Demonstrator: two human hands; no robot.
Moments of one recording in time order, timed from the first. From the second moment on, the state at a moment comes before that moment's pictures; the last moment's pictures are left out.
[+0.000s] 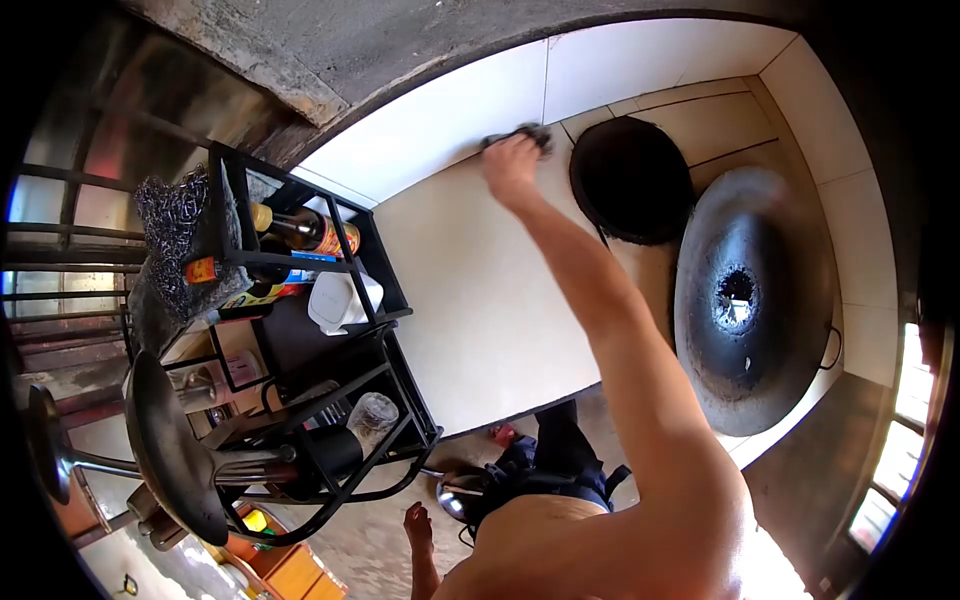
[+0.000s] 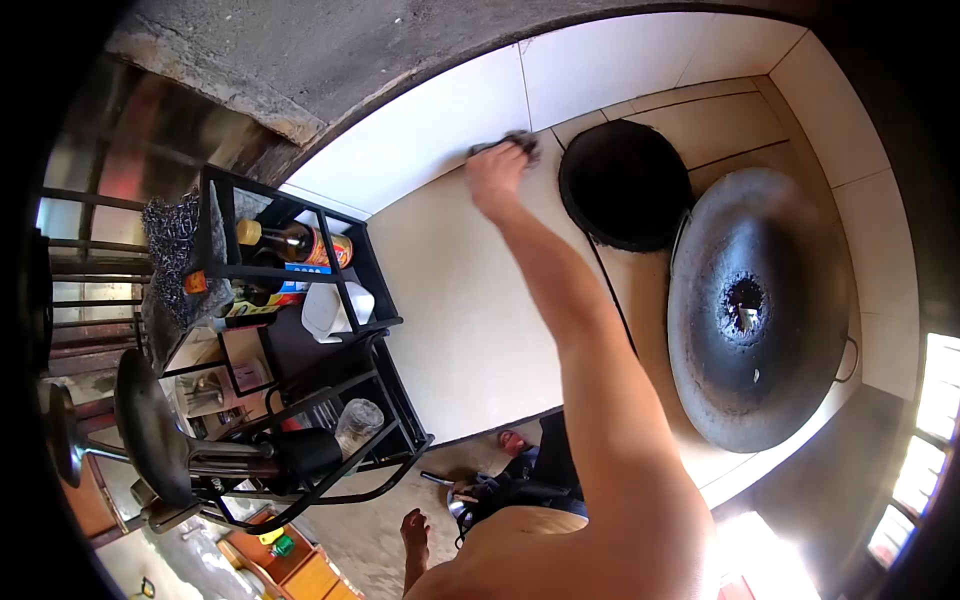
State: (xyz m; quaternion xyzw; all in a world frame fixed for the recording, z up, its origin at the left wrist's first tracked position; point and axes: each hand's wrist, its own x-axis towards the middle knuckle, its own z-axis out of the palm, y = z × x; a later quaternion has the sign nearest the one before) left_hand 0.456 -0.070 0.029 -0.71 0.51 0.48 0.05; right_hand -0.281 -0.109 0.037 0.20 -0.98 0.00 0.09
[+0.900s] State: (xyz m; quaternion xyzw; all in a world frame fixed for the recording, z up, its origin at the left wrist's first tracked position) left_hand 0.537 0.055 0.014 -0.76 0.48 0.45 -0.02; right_hand -0.191 -0.188 0.190 0.59 -0.63 0.38 0.34
